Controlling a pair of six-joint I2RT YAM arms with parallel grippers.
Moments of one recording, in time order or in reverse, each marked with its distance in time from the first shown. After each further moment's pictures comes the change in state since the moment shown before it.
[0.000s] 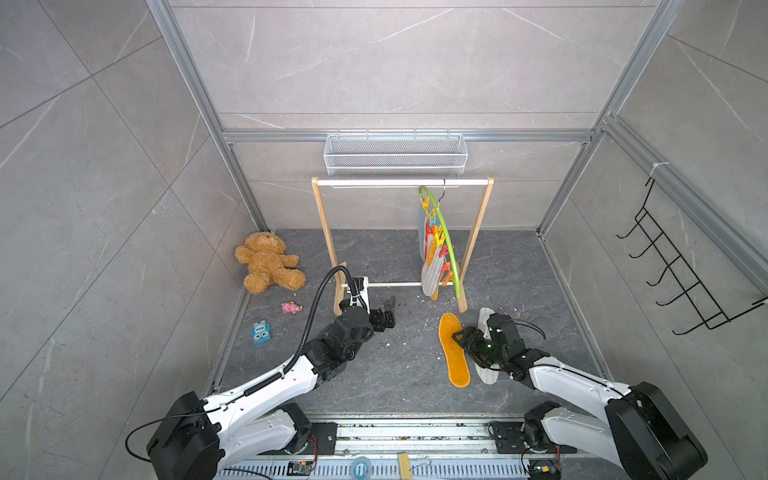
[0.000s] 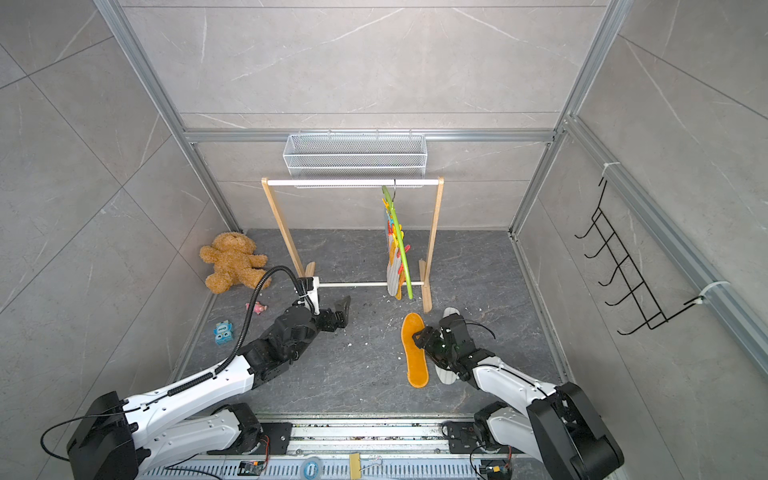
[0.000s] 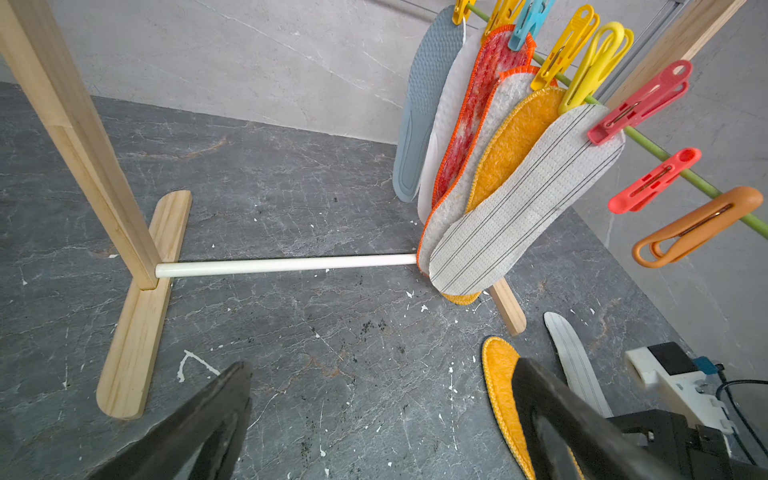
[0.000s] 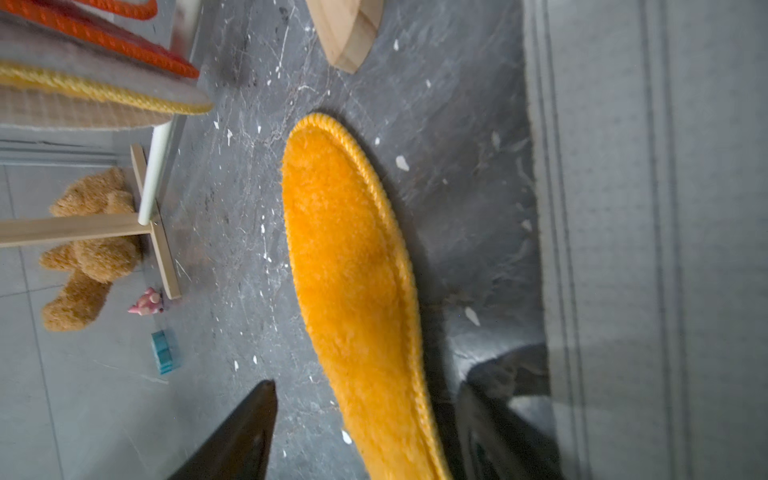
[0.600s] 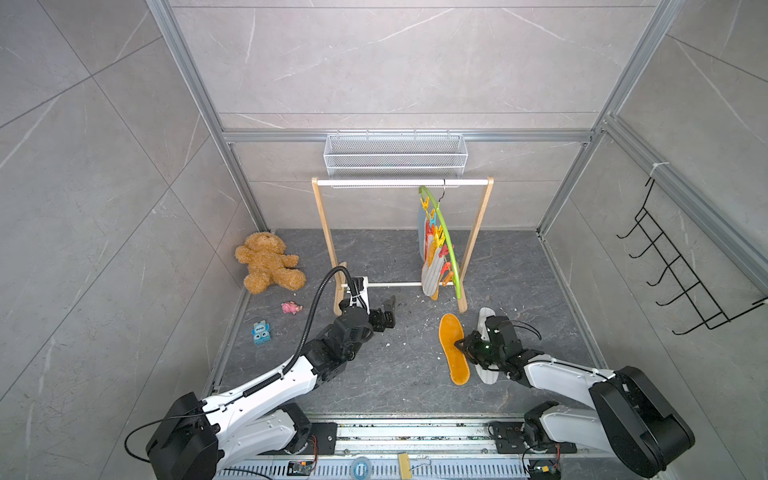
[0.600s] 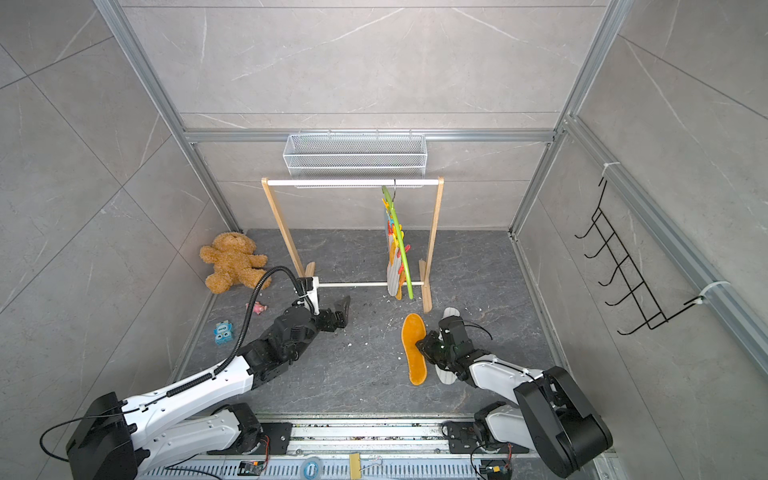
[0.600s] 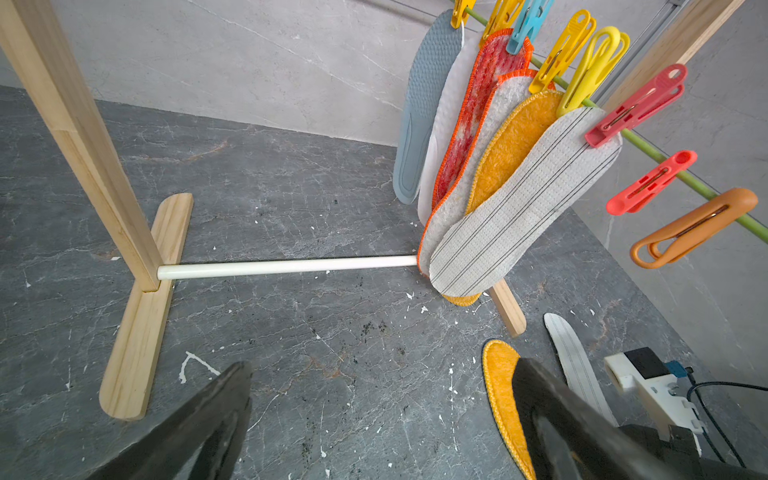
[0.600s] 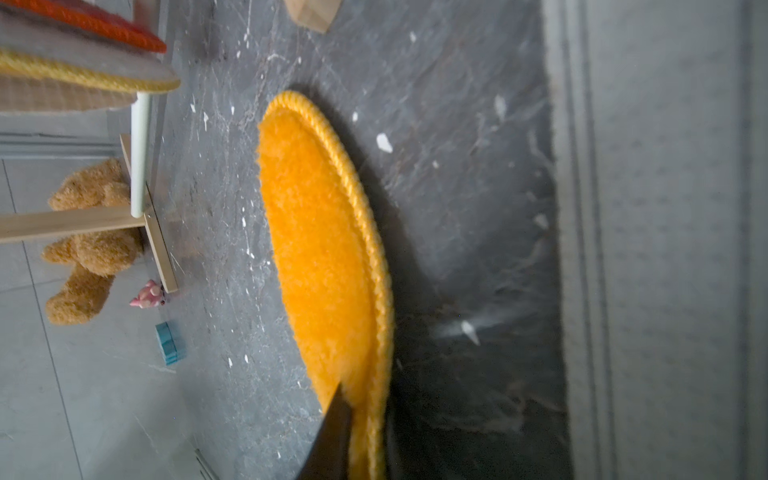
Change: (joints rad) left arm -0.007 -0.004 0.000 0.000 -0.006 0.004; right arm -0.011 0.116 -0.040 0.159 -0.075 0.041
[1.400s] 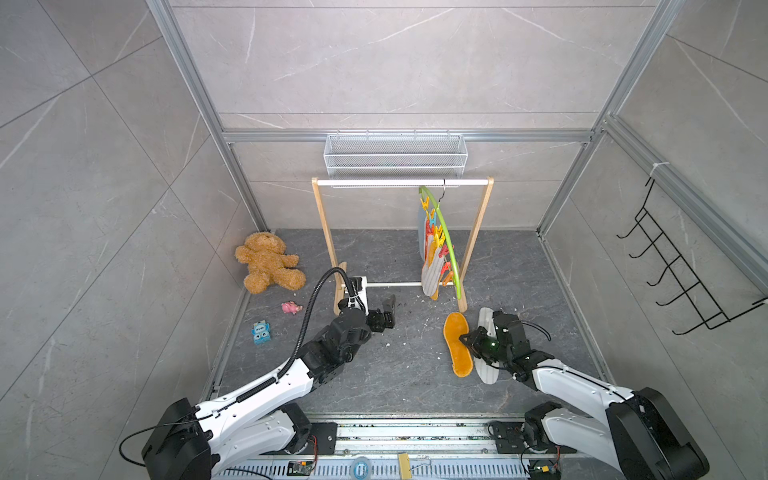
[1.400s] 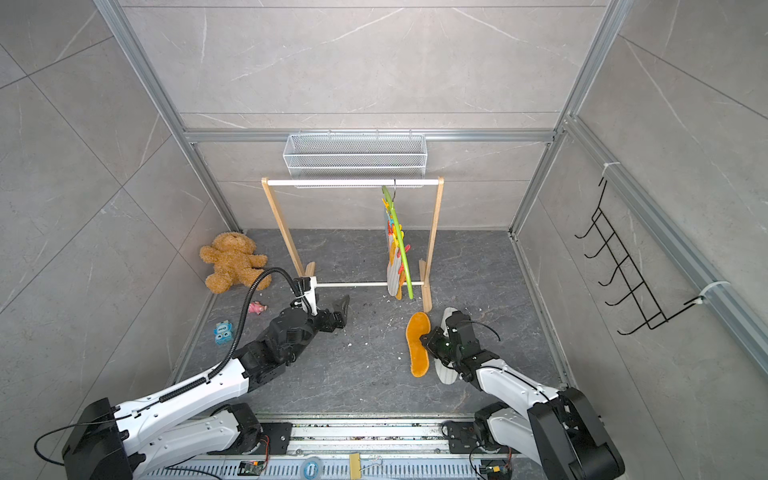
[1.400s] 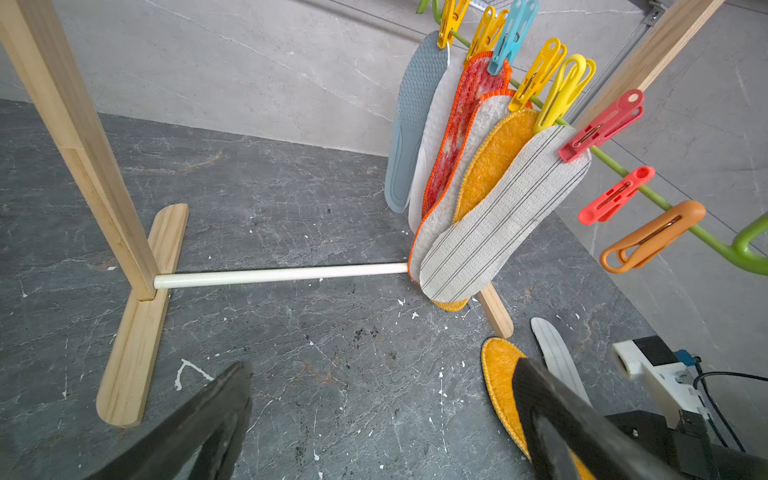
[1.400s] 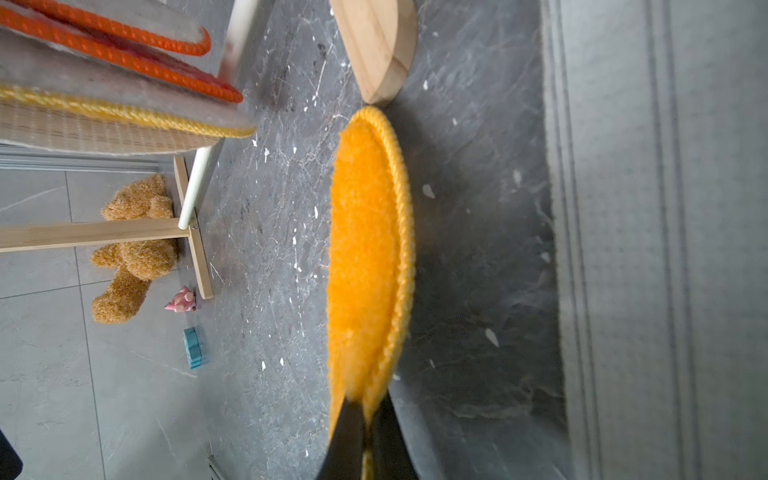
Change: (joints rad) left arm -0.011 -0.037 0.000 -0.007 -0.002 0.004; right arm -0.046 -0.114 0.001 -0.043 -0.005 -0.036
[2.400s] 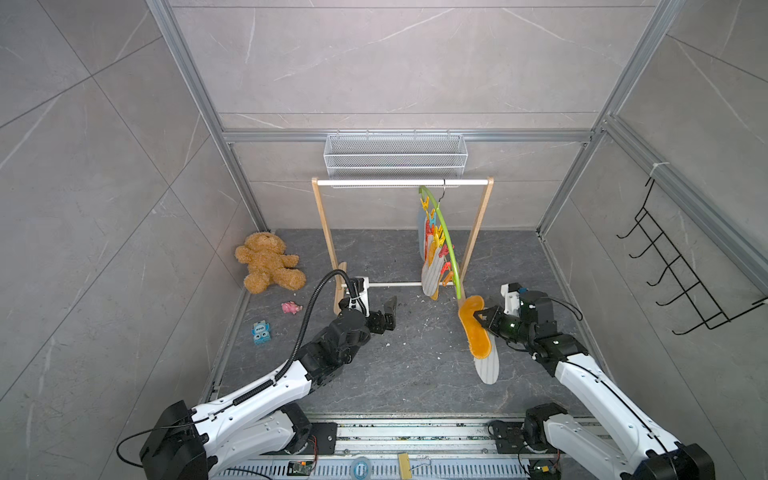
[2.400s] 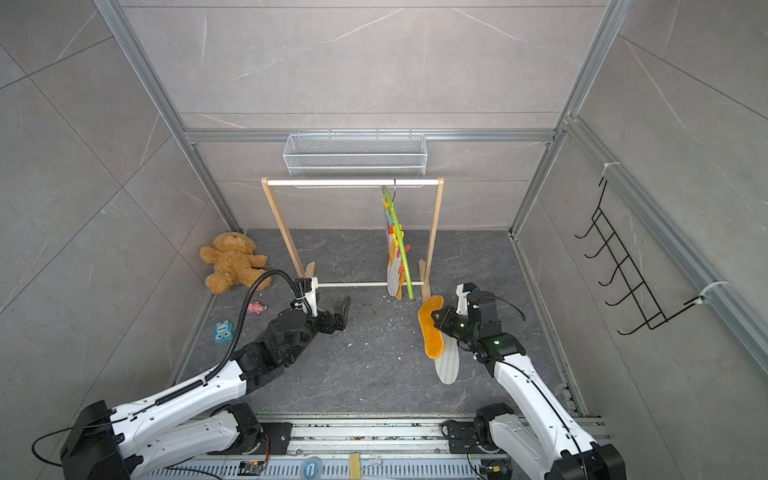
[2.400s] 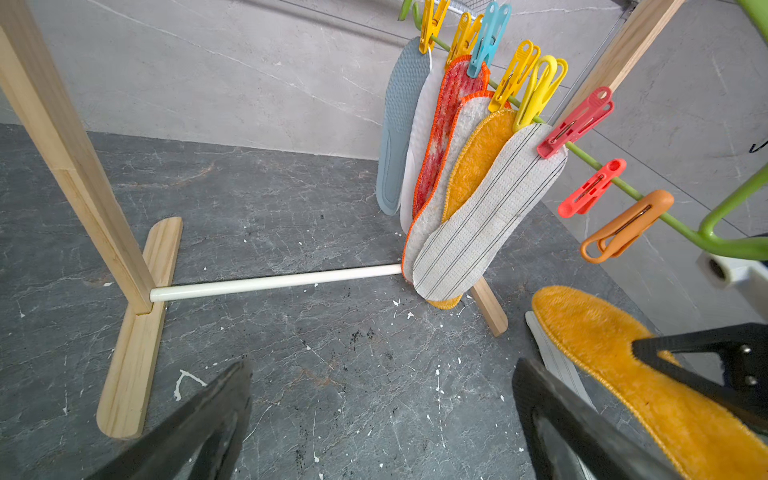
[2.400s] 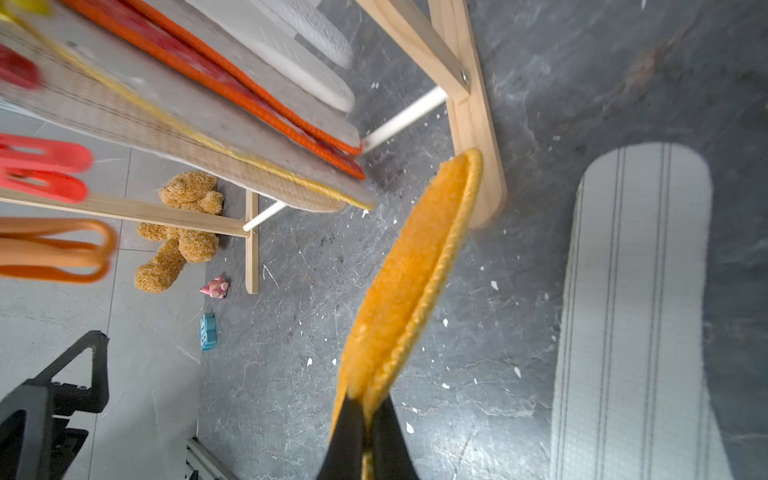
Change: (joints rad) left arm -0.013 -0.021 0.000 -0.001 0.006 0.038; right arm -0.144 -0.209 0.245 -0.375 -0.097 -0.275
